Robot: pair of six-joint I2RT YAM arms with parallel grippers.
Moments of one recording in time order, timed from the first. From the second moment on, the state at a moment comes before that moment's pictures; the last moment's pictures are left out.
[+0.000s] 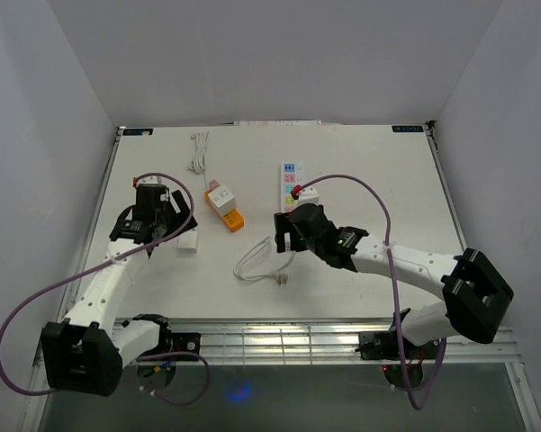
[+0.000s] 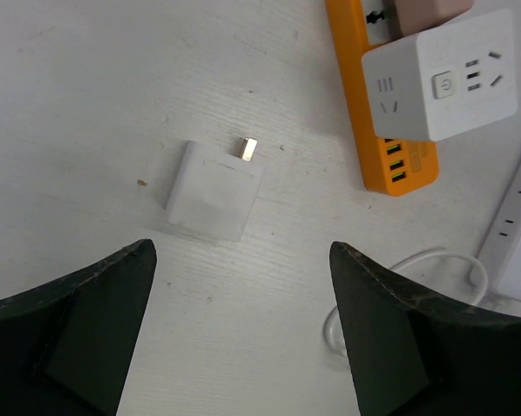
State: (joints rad) left arm -0.14 1.05 0.82 -0.58 -0.12 -0.52; right arm 0.95 1.41 0.87 -0.17 0.32 0.51
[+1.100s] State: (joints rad) left arm -0.14 1.56 0.92 -0.58 -0.10 -0.34; right arm 0.82 1.29 0.69 0.03 0.17 0.34
